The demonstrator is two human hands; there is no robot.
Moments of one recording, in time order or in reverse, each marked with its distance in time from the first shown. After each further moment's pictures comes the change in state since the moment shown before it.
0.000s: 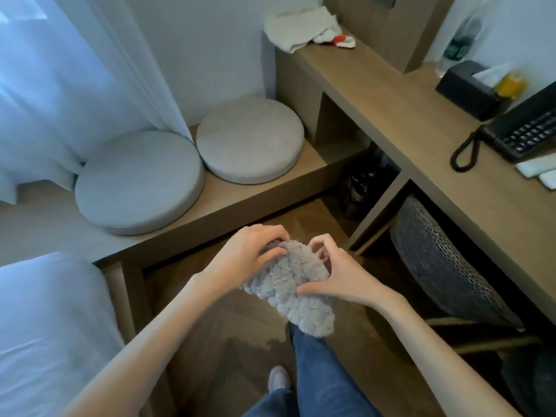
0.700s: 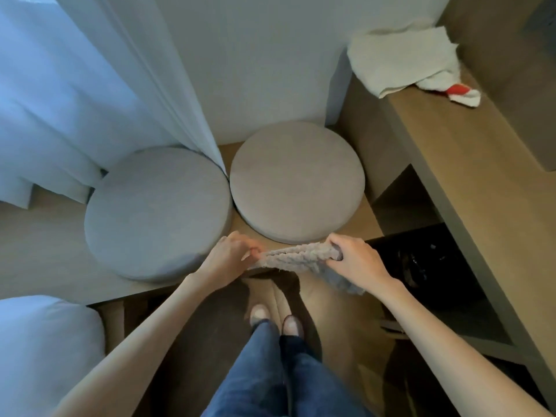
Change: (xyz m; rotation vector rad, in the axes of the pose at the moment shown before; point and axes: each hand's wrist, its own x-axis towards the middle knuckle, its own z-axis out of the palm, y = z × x) left_hand 0.208 -0.334 -0.088 0.091 -0.036 -0.448; right_hand 0.422 -0.049 -0.133 -0.414 -0.001 -0.096
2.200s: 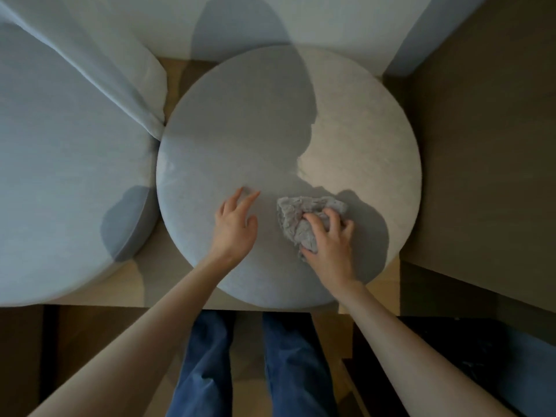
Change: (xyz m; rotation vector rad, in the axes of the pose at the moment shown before) left_hand 0.356 -0.117 0.183 -0.521 0.109 -0.751; right_hand 0.367 0.218 0.145 -0.190 -0.030 -0.030
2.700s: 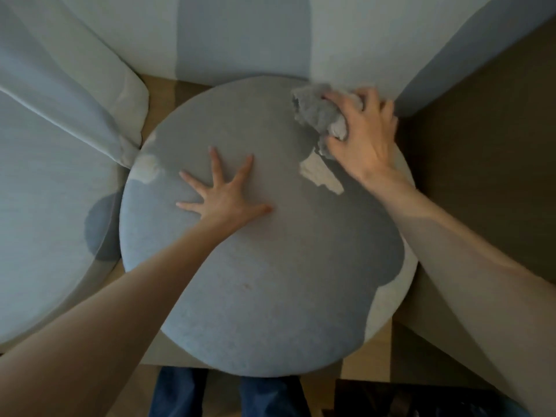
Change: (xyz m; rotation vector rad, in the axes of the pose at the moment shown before) left_hand 0.128 0.047 -0.013 0.222 -0.021 -0.263; right_hand 0.239 0.009 -0.114 -0.191 0.279 -0.167
